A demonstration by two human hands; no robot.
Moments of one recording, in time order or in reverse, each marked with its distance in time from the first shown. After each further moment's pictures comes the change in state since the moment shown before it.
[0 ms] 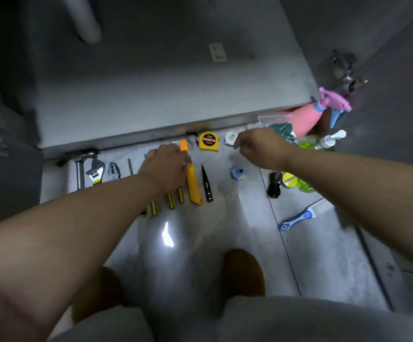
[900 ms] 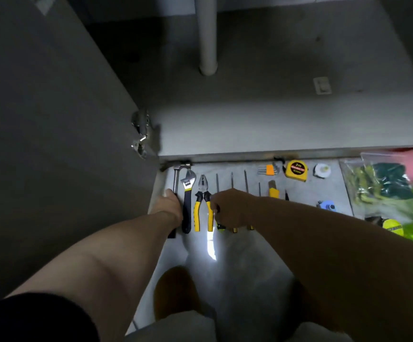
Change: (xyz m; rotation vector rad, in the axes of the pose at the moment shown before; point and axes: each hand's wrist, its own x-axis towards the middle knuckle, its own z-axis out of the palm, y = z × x) left_hand -0.106 -0.147 0.024 -0.290 -0.137 -0.891; right_hand 0.024 -0.251 0.062 -0.037 -0.463 -0.290
